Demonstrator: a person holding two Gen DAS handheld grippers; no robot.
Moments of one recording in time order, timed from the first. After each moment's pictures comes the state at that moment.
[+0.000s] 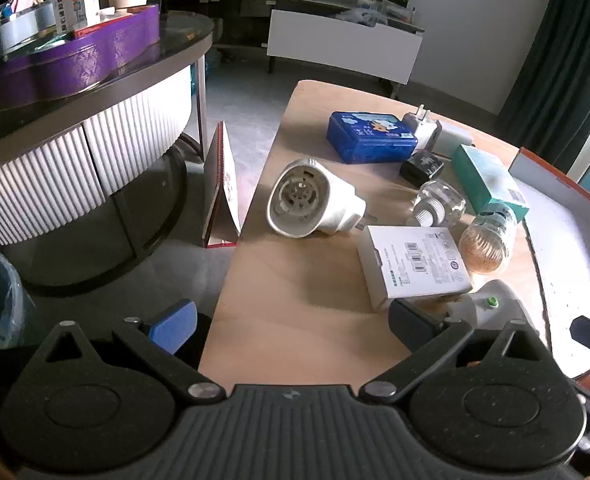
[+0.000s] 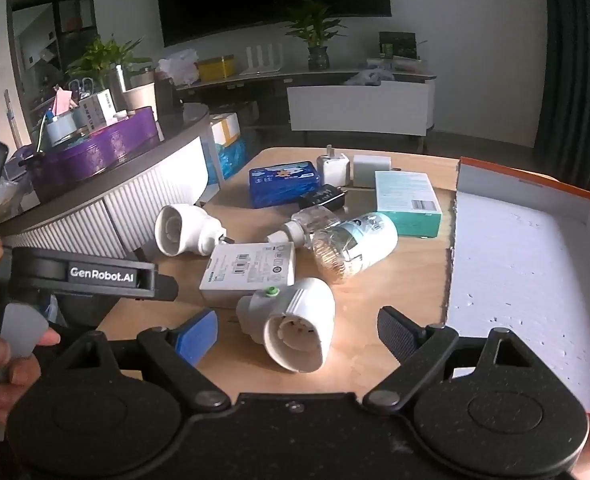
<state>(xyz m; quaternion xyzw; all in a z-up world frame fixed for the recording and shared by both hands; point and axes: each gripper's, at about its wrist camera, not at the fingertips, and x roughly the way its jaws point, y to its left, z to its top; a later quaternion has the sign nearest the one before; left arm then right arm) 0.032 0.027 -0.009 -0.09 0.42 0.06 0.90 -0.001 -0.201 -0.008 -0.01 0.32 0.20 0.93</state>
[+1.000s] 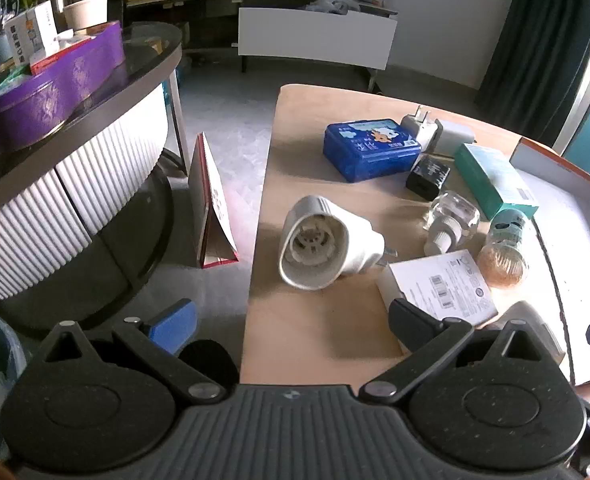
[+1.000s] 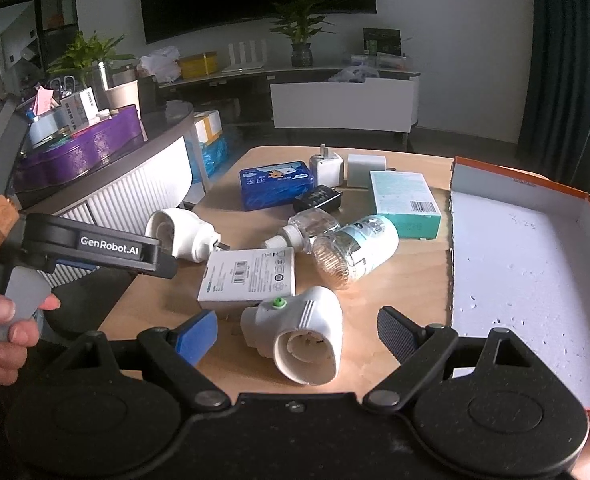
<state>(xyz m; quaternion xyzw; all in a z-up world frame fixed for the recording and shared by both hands) 0.071 0.047 -0.004 -0.04 0.43 0.02 0.90 0.004 -0.184 -0.005 -0.01 0.32 0.17 0.93</state>
